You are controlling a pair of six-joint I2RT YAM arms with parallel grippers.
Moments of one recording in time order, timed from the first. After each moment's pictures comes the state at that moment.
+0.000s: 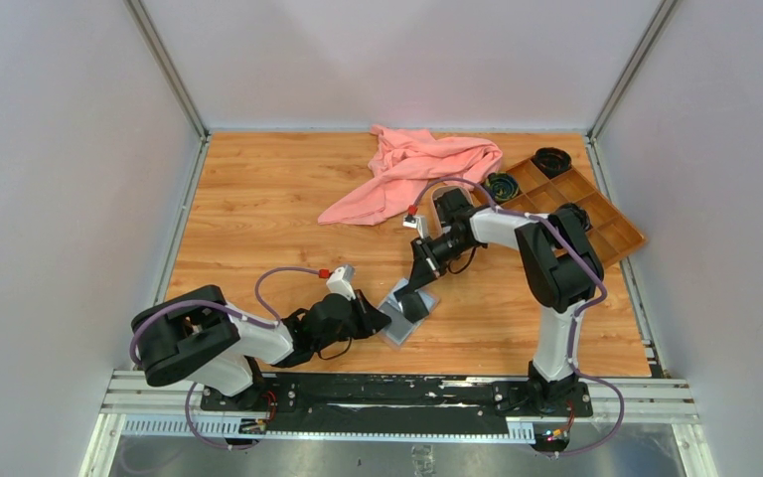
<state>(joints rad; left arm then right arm) -1.04 1.43 0.19 0.76 -0.18 -1.08 0.45 1.93 1.14 -0.54 -1.03 -0.24</state>
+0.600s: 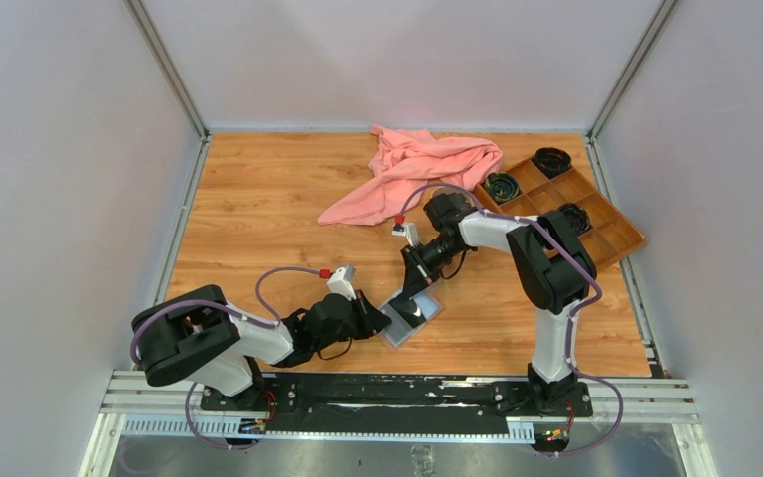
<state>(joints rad) -1.03 1.43 0.19 0.76 -0.17 -1.08 0.52 1.95 1.15 -0.55 -0.97 -0.25</state>
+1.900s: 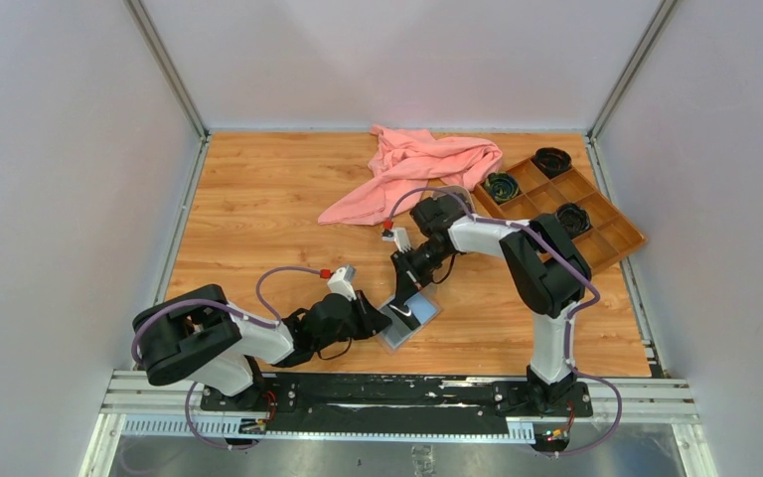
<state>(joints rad) -1.03 1.44 0.19 0.77 -0.16 -1.07 0.60 1.94 1.16 -0.52 -0.85 -0.11</state>
